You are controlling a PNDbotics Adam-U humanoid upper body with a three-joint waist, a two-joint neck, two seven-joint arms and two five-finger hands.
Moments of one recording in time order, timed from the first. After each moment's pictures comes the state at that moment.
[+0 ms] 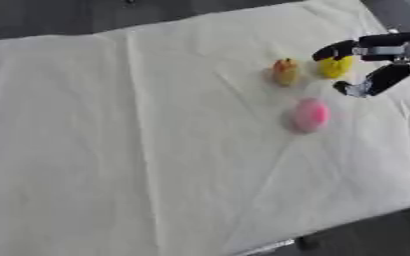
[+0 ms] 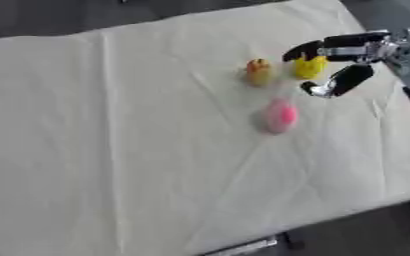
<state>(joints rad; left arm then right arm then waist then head) -0.34 0.37 0.06 -1.64 0.15 -0.05 0.23 -0.42 -1.01 0.10 -1.29 0.26 -0.54 0.64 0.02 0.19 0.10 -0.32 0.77</state>
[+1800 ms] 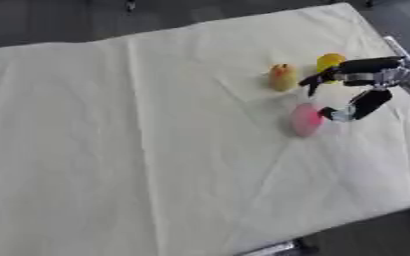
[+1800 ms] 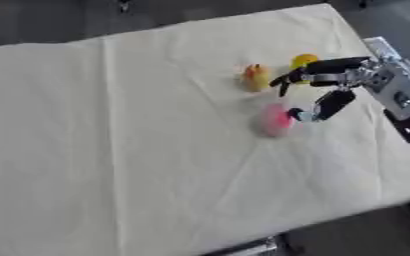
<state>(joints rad) -0.33 0.37 0.05 -1.63 0.15 -0.05 0.22 -0.38 -0.93 0.13 -1.34 0.40 -0.56 0.61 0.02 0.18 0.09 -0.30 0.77</state>
